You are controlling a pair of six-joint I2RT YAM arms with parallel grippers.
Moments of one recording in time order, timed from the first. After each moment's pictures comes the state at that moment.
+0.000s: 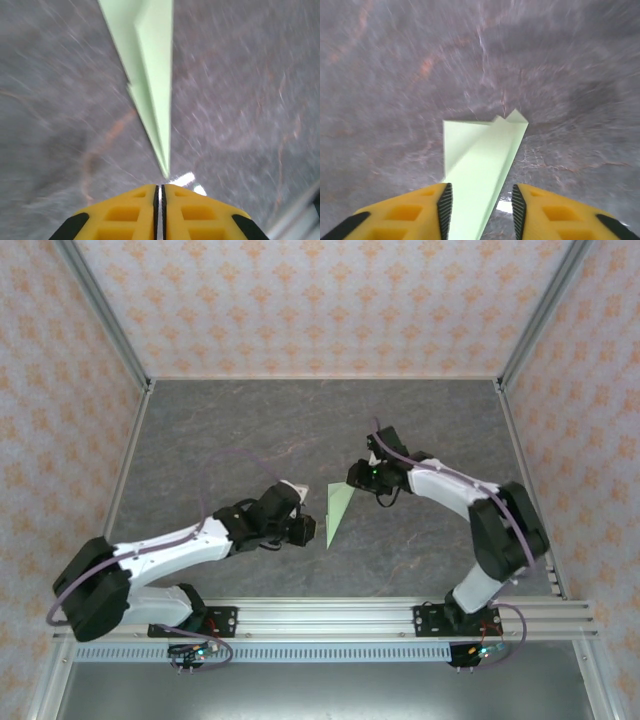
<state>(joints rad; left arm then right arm) -0.81 1.23 0.70 -0.33 0.02 -0.63 0.49 1.58 1.03 -0.42 -0.18 0.67</state>
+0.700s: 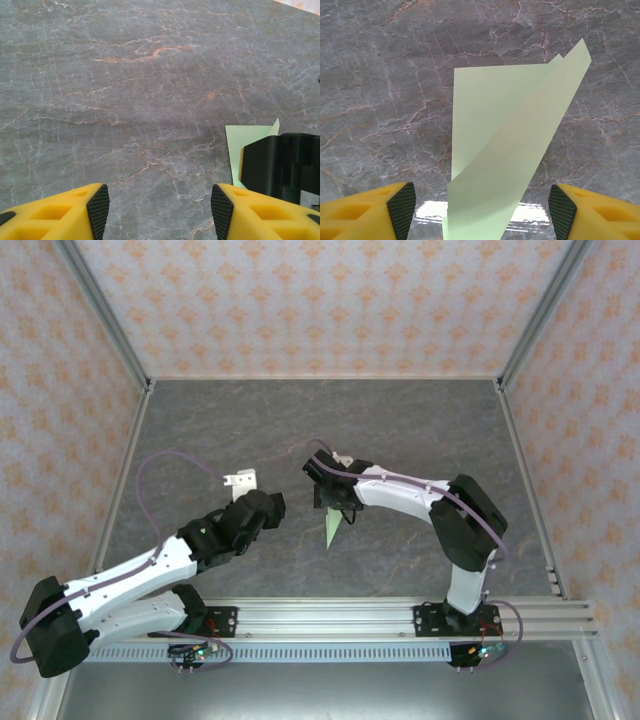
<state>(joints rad) -0.81 0.97 0.63 -0.41 -0.53 -0.81 0.85 1.83 1.26 -0.68 0.25 0.81</state>
